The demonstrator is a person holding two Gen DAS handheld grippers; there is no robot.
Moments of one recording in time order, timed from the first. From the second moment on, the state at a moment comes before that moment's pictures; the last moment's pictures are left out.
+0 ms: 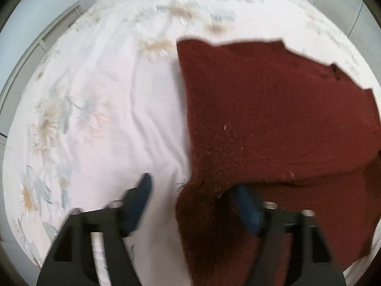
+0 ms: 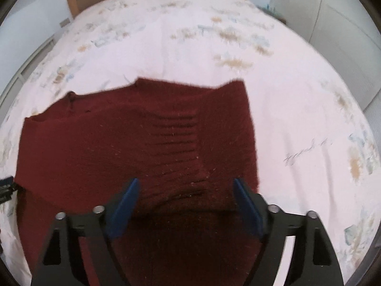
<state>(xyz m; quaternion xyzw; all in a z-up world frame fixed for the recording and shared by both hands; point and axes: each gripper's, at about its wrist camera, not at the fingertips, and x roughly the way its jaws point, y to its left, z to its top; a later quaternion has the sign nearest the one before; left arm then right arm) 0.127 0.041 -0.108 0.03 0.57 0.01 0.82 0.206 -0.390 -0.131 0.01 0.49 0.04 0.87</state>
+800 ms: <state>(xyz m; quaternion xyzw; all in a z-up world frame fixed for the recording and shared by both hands) 0.140 -0.046 -0.146 0.09 0.51 -0.04 0.85 0.217 -0.327 -0.191 -0.05 0.49 0.06 0.87</state>
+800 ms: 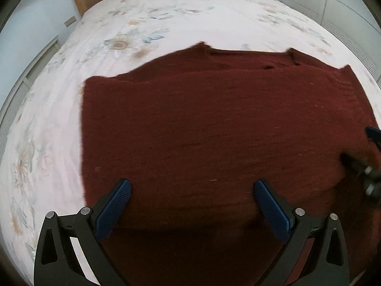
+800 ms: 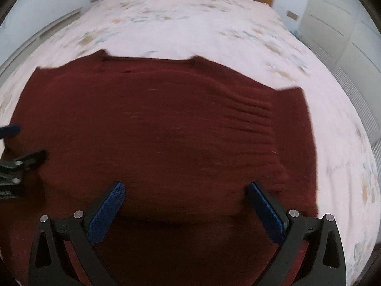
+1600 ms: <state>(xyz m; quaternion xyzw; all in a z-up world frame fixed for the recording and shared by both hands) 0.092 0.042 -0.112 0.02 0.54 -0.06 0.84 0.119 -0.412 -0.141 0.05 0.48 0.07 0.87</state>
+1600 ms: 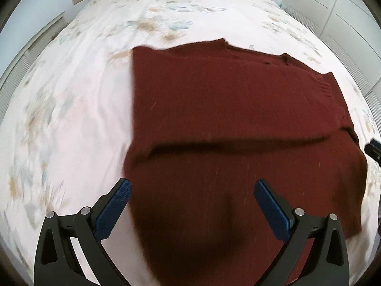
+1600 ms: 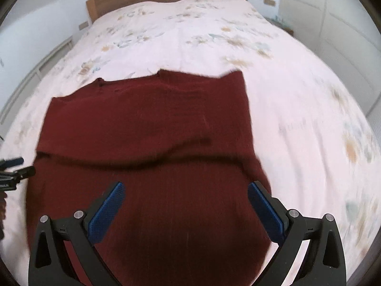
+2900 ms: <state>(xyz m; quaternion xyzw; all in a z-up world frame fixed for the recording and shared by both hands) -0.033 0.010 -0.154 0.01 0.60 -0.14 0.79 0.016 -0.454 -0.204 0.13 0.62 0.11 0.77</state>
